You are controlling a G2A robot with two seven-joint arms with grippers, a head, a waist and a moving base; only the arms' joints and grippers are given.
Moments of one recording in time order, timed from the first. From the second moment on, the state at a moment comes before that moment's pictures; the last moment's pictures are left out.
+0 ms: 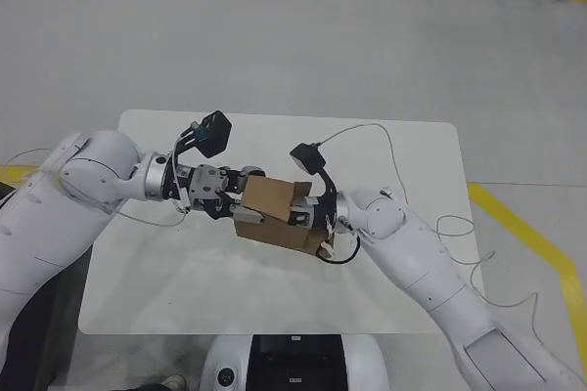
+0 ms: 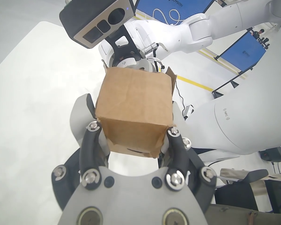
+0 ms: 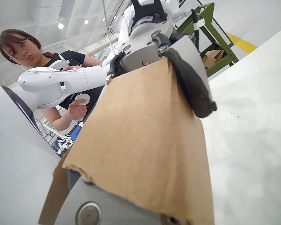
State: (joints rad) left arm 0.78 -0.61 -0.90 -1.69 -0.19 -0.89 -0.93; right arm -0.85 -1.41 0.79 -1.24 0.31 -0.84 0.92
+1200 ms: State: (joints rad) left arm 0.89 -0.56 -1.07 -1.59 -0.17 -0.94 -0.82; right arm -0.96 -1.34 1.00 -1.31 0.24 -0.81 0.81
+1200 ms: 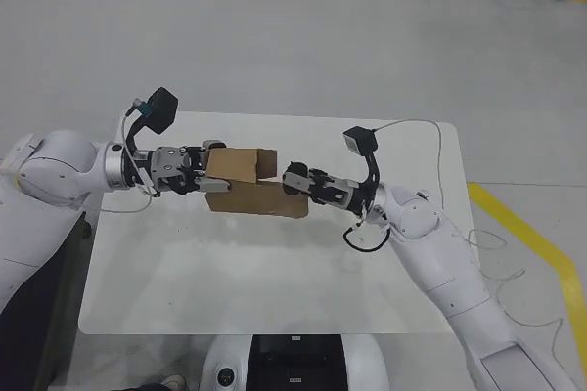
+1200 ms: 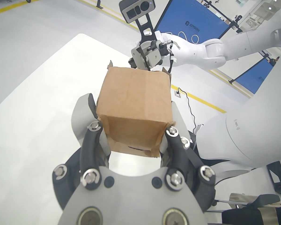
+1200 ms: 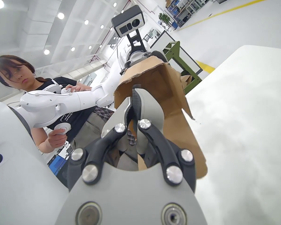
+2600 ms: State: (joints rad) left arm 0.91 -0.59 -1.08 -1.64 -0.15 -0.95 -0.80; right arm -1.02 -1.33 1.03 -1.43 -0.08 -0.56 0.49
